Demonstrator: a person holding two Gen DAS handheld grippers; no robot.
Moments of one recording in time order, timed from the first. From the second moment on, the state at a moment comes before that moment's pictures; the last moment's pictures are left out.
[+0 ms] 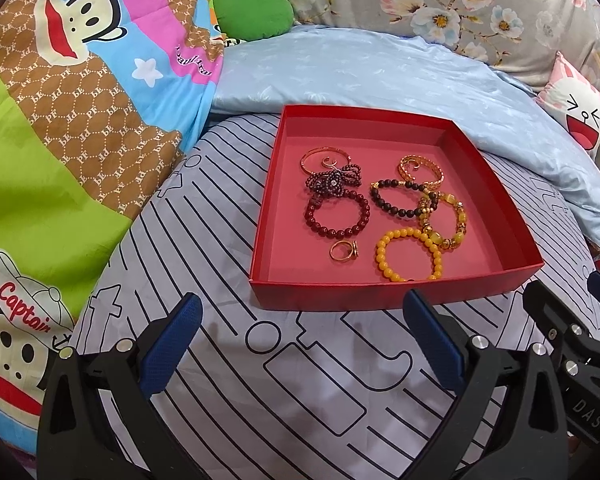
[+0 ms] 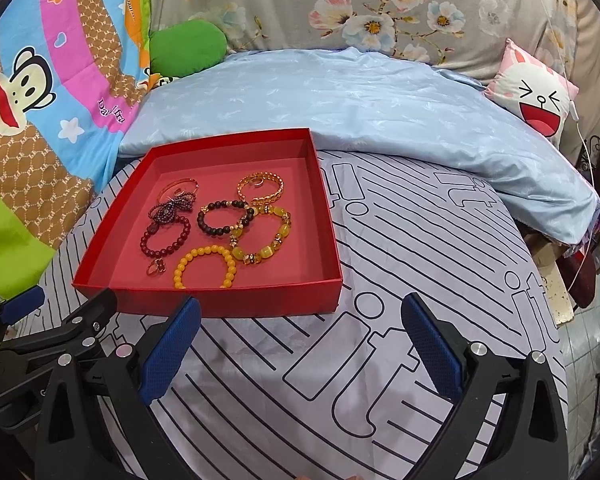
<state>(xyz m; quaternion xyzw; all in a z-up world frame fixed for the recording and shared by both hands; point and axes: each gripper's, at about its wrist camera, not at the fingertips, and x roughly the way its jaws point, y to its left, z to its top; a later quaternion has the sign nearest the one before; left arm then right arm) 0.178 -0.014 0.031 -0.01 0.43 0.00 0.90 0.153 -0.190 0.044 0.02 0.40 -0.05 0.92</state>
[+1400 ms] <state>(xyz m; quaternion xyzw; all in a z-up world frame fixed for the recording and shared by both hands) 0.172 -0.014 0.034 0.00 0.42 0.01 0.91 0.152 -0.190 0.044 0.02 0.40 -0.05 0.92</state>
